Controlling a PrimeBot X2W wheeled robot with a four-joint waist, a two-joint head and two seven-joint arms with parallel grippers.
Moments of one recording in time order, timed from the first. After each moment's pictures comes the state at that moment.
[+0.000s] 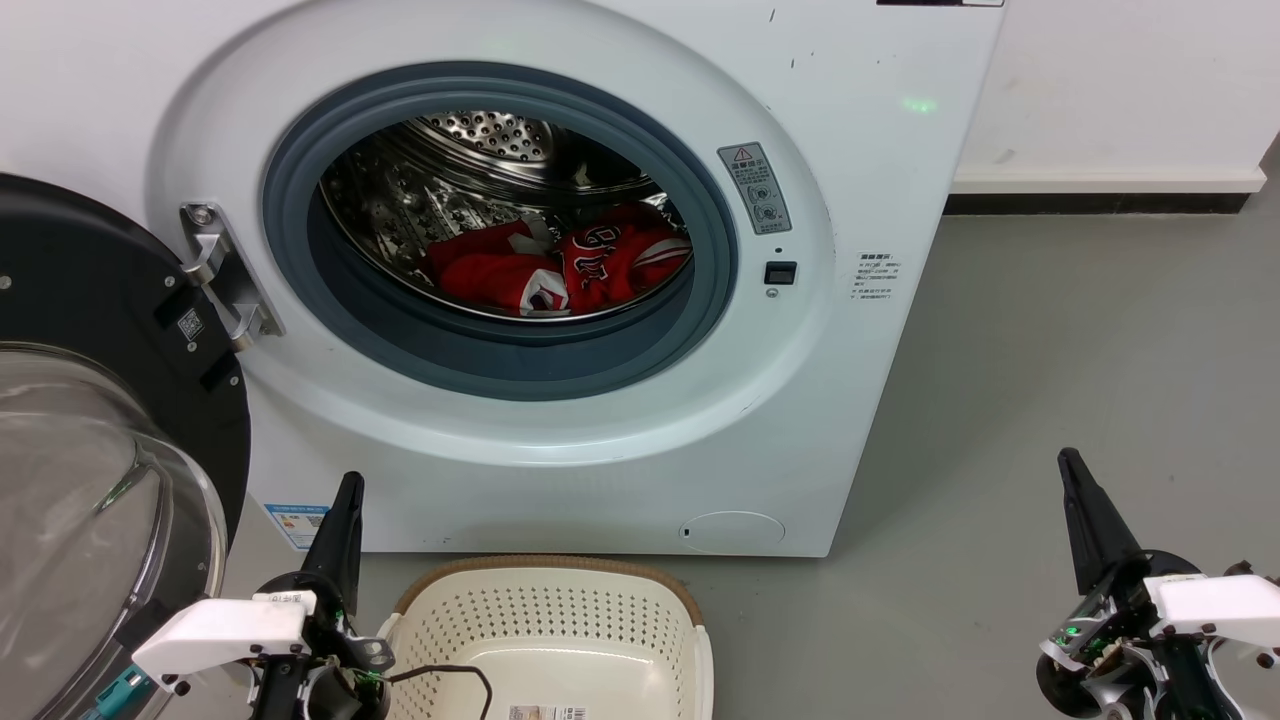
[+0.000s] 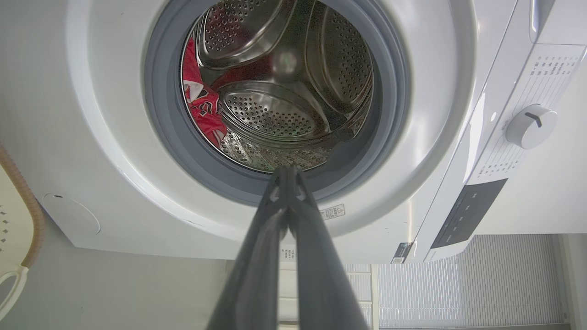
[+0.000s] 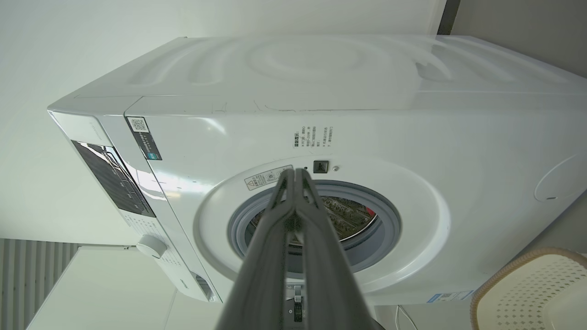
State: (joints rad) left arm -0.11 0.05 0.11 0.25 -1.61 -0.13 0.11; right arm -0.10 -0.05 -0.11 0.25 1.62 0.13 0.11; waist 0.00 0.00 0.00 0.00
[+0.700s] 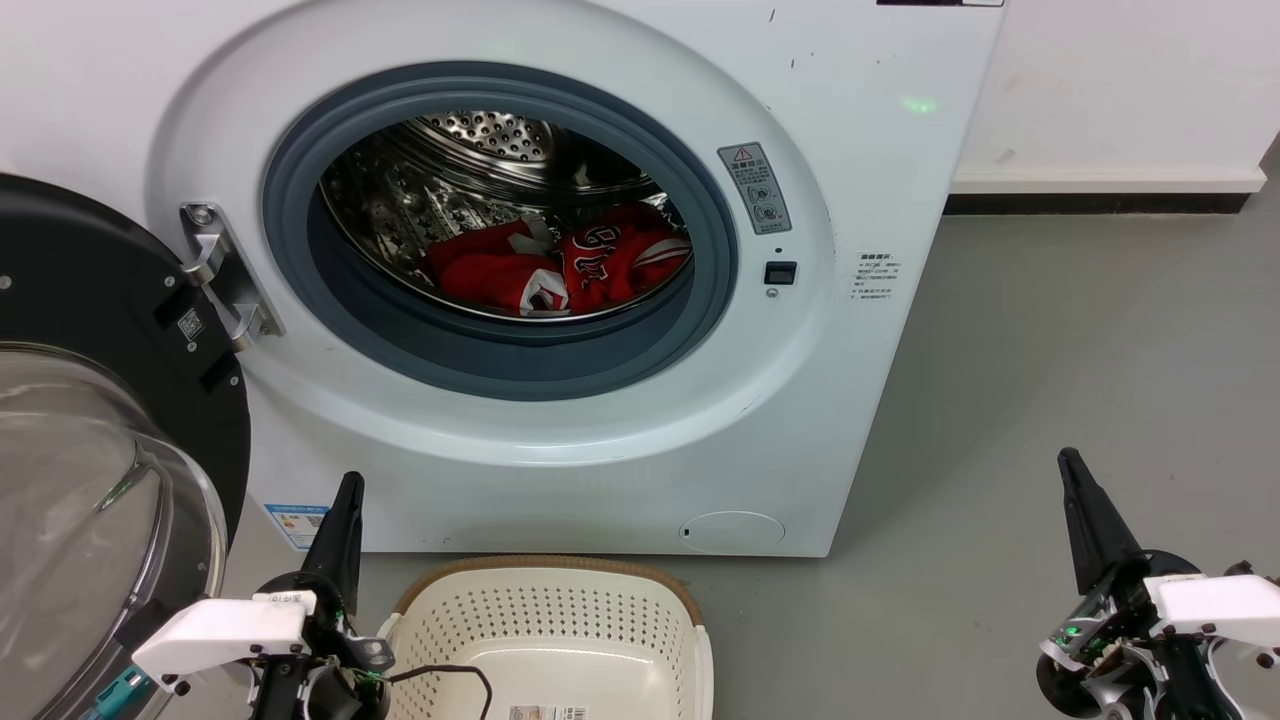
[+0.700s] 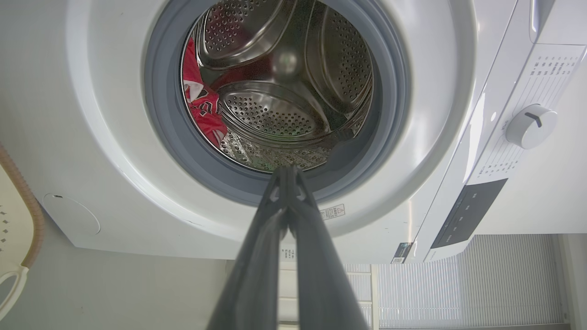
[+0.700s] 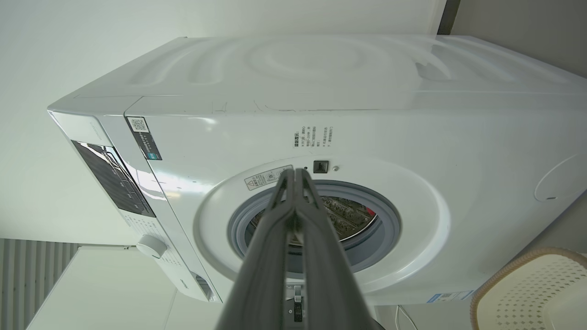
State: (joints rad) left arm -0.11 0.05 0.11 0.25 -1.61 -0.13 0.11; right arm -0.10 -0.05 -0.11 0.25 1.62 0.13 0.11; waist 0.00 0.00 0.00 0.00
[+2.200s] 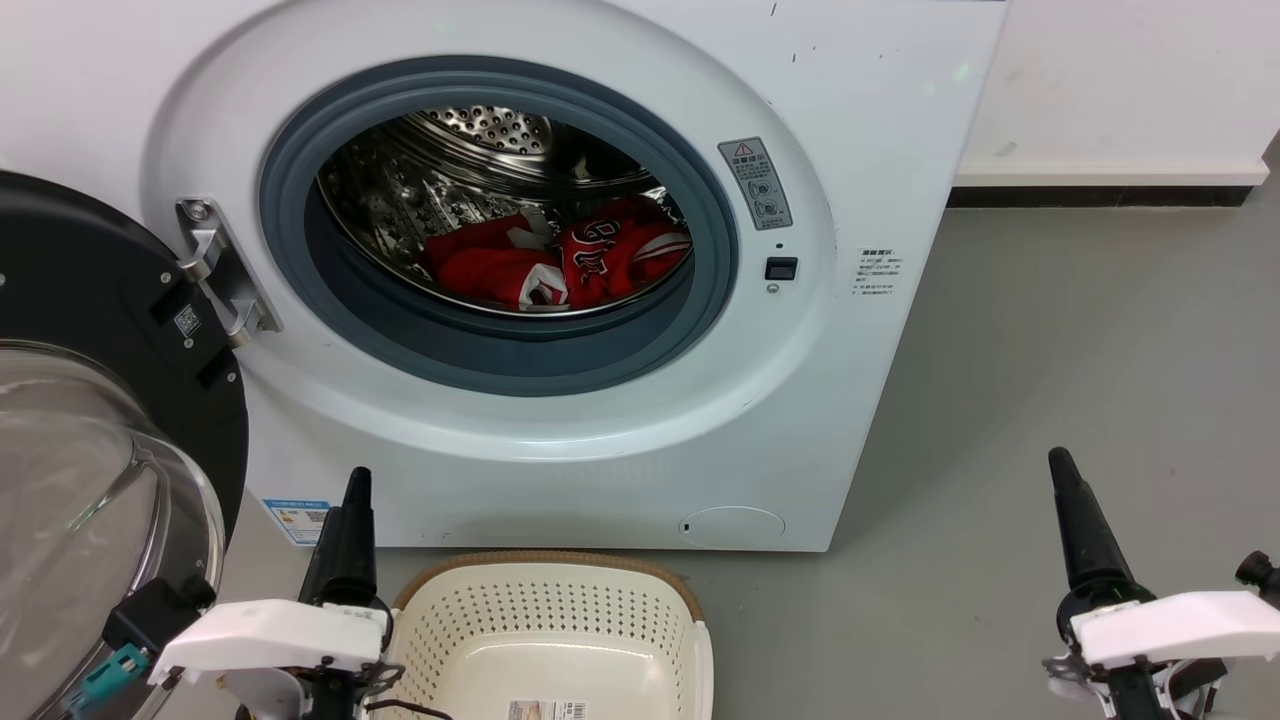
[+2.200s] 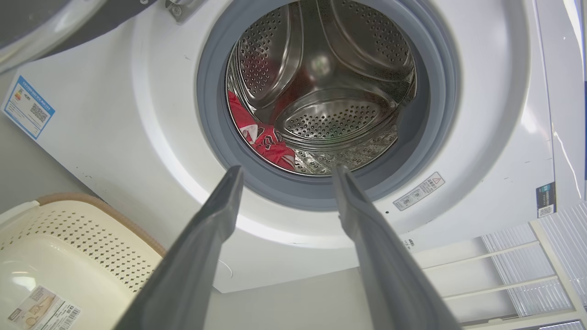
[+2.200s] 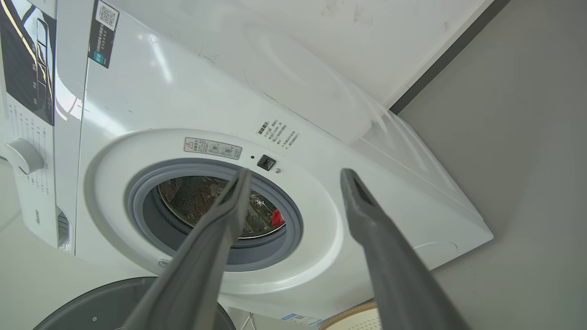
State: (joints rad) left arm -0.04 0.05 0.06 0.13 -1.06 -0.04 -0.02; right arm -0.03 -0.05 -0.07 0.14 1.04 0.13 -0.02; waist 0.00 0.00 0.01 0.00
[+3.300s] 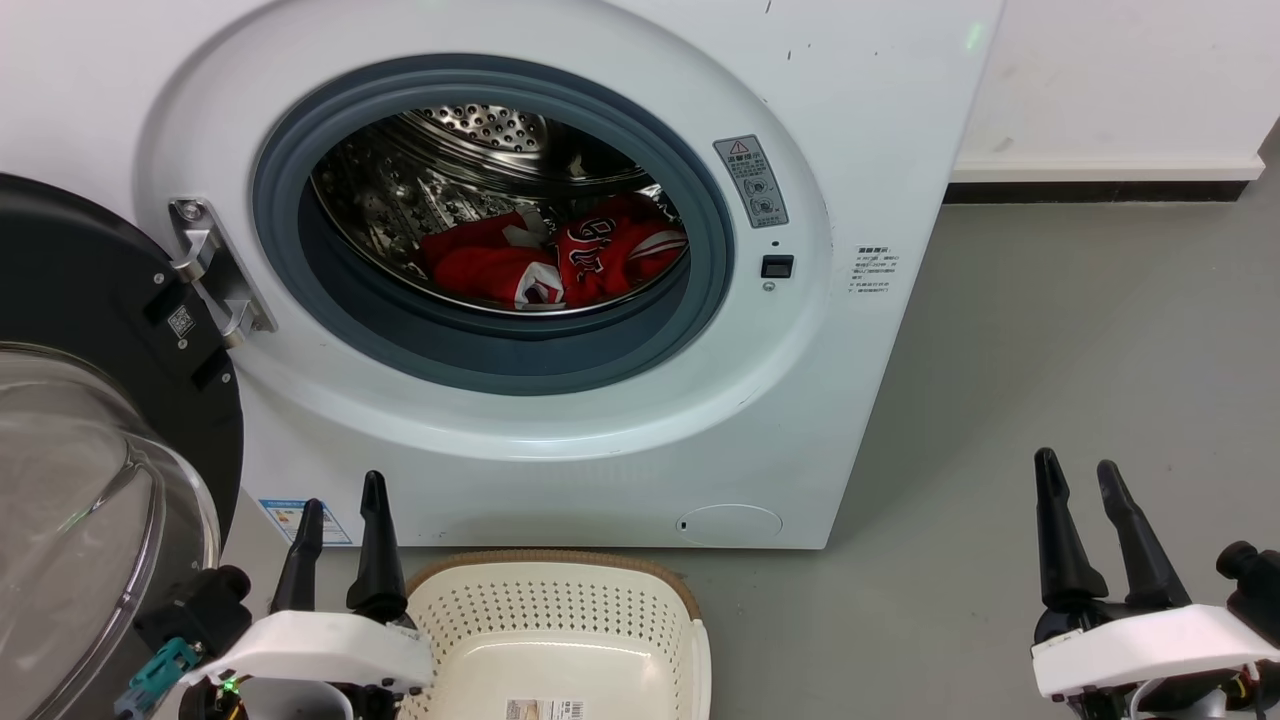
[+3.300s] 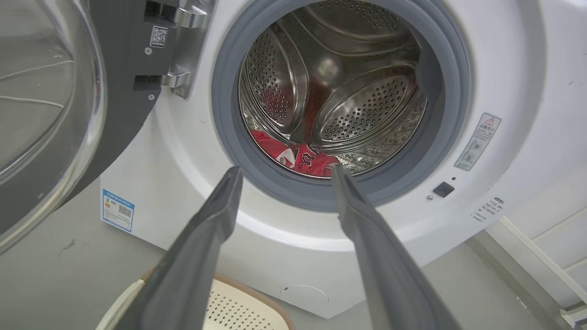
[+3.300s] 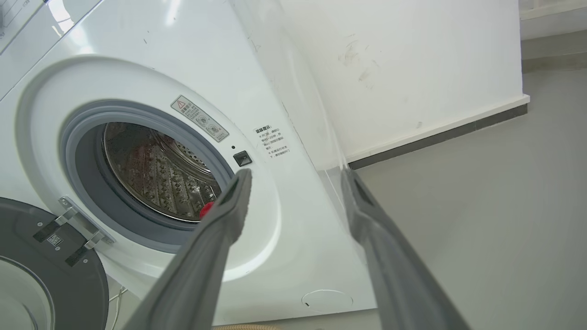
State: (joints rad) left arm 0.00 0.06 -0.01 0.06 -0.59 0.05 -0.13; right arm 0.02 -0.05 -0.05 0.03 0.49 0.13 -0.12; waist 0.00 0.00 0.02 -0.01
